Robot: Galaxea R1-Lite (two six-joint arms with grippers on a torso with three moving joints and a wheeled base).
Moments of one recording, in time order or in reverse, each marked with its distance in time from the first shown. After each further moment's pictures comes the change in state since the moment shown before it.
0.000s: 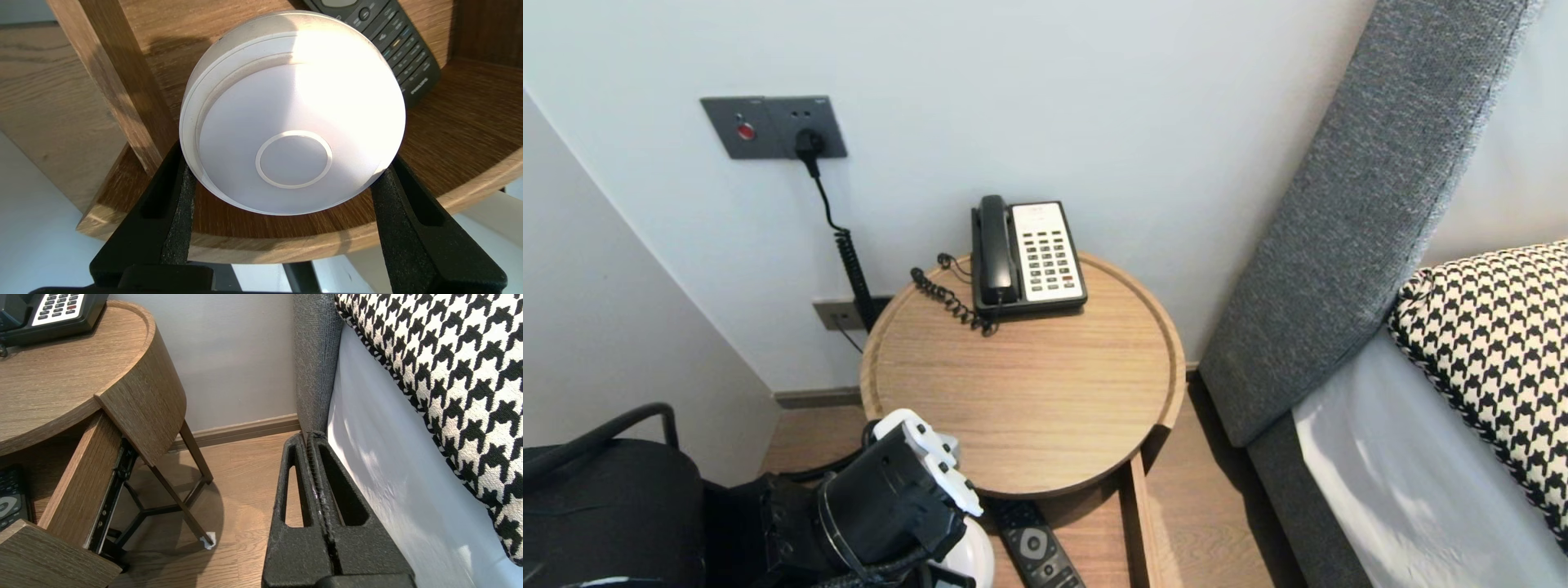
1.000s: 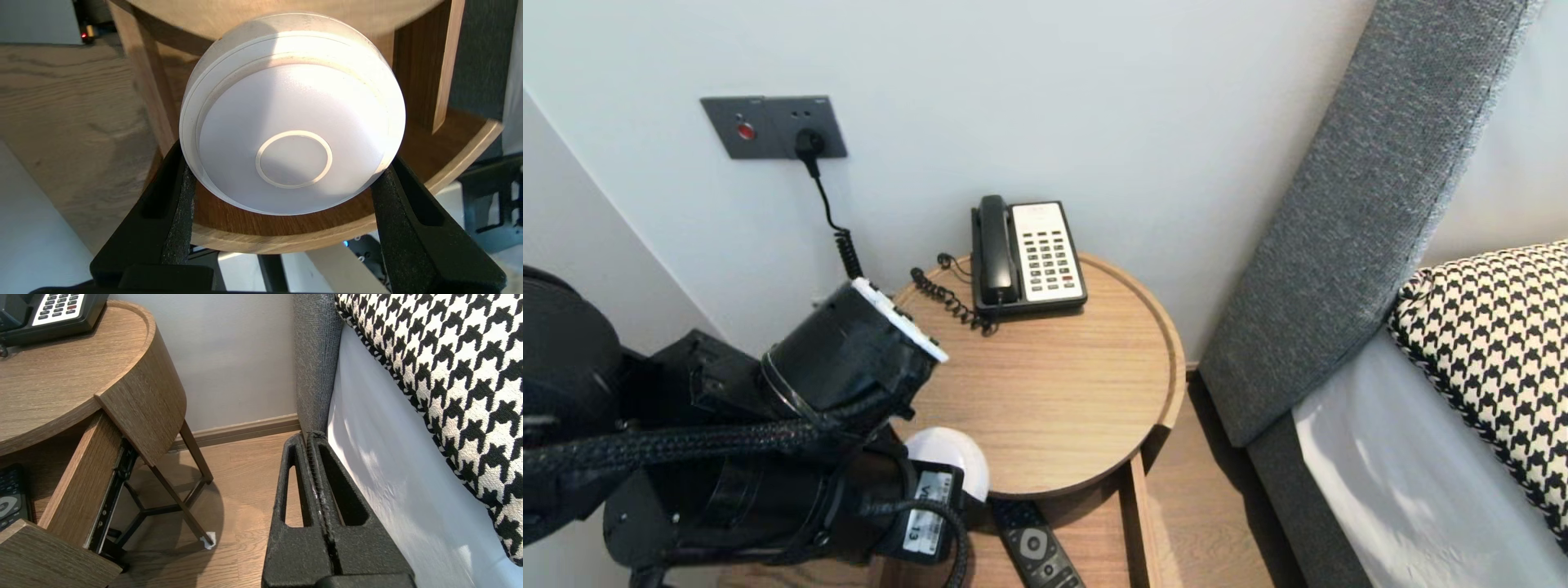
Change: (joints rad) left arm 0.093 -0.039 -0.293 0.241 0.003 0.000; right arm 0.000 0.000 0.000 0.000 0.000 0.000
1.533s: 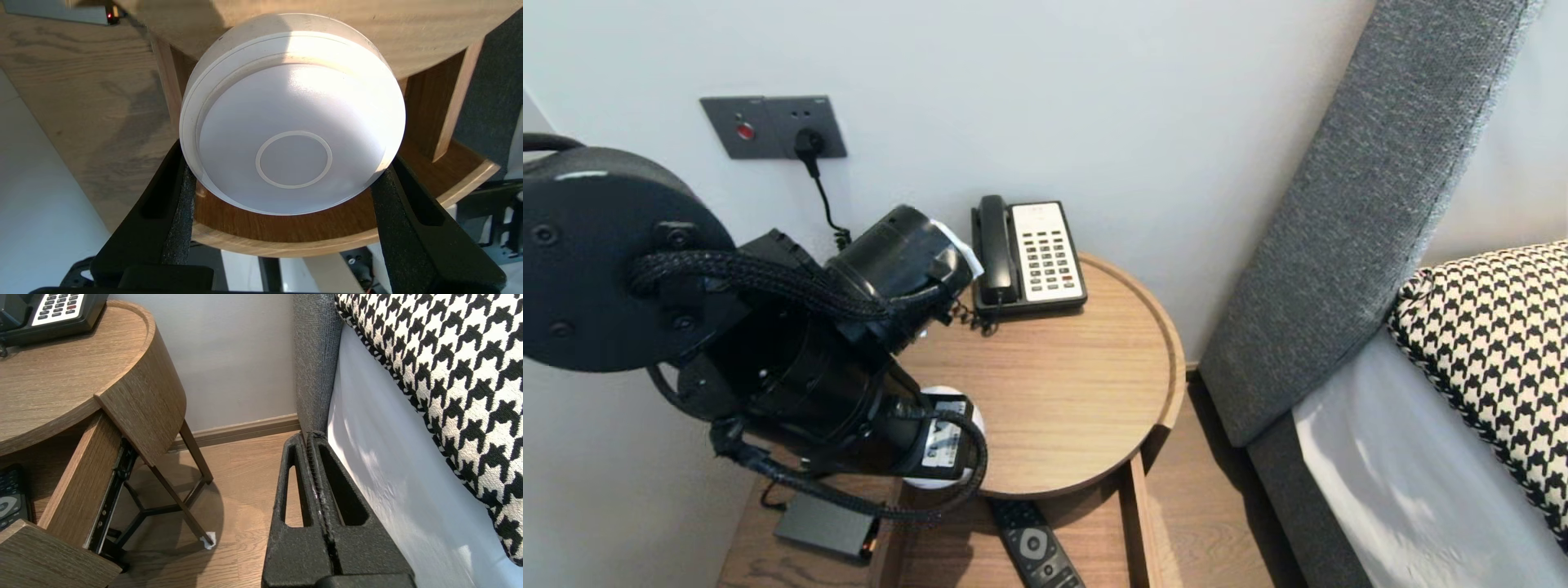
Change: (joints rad) left arm 0.084 0.147 -0.314 0.270 -0.008 -0.005; right arm 0.000 0.000 0.000 0.000 0.000 0.000
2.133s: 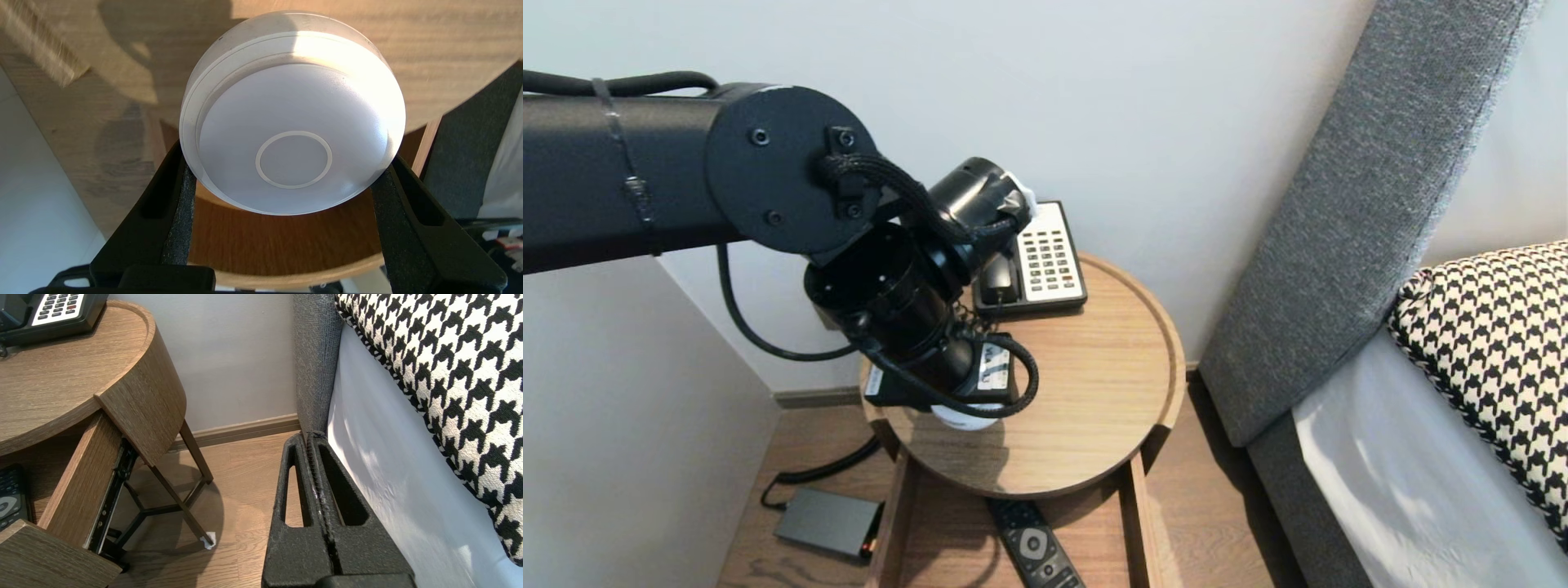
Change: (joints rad) left arm 0.039 0.225 -0.397 0.194 0.012 -0.030; right arm 0.000 0.000 0.000 0.000 0.000 0.000
